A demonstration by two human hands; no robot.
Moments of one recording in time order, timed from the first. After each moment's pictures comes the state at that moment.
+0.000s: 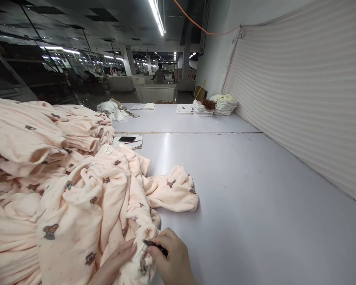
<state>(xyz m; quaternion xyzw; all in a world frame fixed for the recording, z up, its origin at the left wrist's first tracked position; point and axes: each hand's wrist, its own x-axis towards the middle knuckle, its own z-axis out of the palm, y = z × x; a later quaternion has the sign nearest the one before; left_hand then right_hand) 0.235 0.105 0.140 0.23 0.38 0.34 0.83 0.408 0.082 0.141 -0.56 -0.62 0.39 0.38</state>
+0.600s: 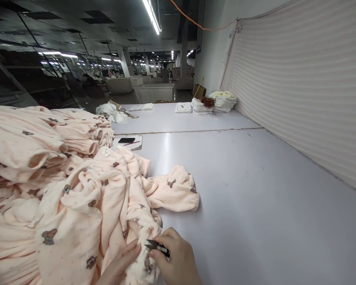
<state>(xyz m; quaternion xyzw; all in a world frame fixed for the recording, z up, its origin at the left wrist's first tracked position) 0.243 0.109 0.126 0.24 0.42 0.34 0.81 0.419 0.085 0.154 -0.59 -0.61 0.41 0.34</state>
